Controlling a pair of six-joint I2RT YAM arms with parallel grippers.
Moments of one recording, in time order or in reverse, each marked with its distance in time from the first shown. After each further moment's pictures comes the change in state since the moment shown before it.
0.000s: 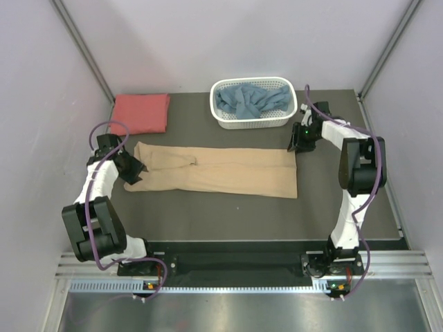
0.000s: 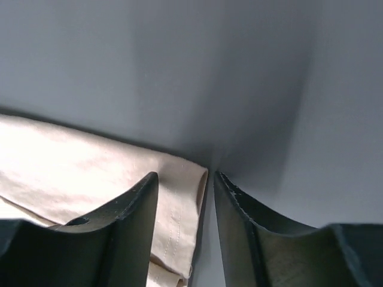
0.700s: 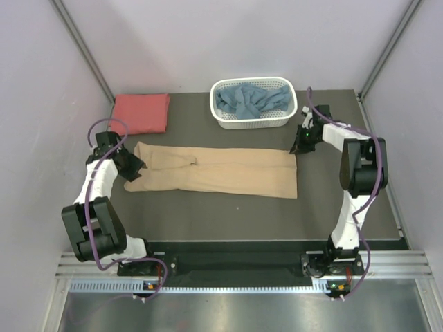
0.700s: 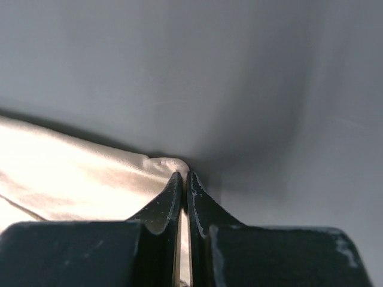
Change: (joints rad) left arm -0.003 0.000 0.019 0.013 0.007 -0.005; right arm -0.013 -0.003 -0.051 0.064 -0.032 0.037
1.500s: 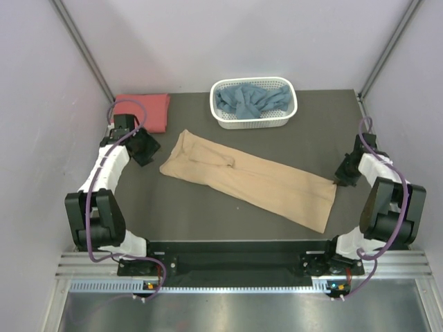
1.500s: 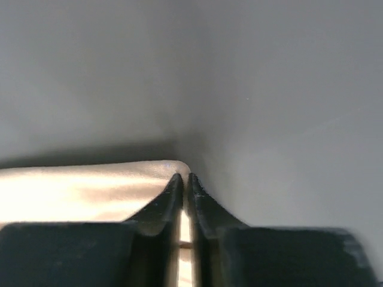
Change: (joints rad) left arm -0.188 0.089 0.186 -0.004 -0.021 -0.003; right arm -0.313 -0.505 -0.488 -0.136 0.322 0.194
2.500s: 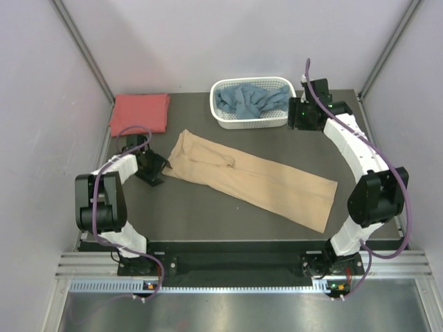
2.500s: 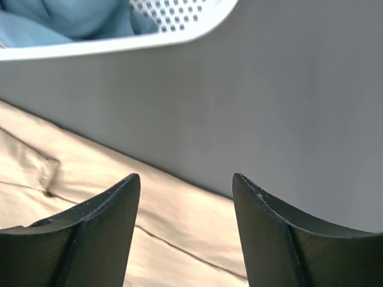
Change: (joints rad) left arm -0.005 0.115 -0.232 0.171 0.033 -0.234; right arm 0.518 0.154 0.692 -0.118 0.098 -0.134
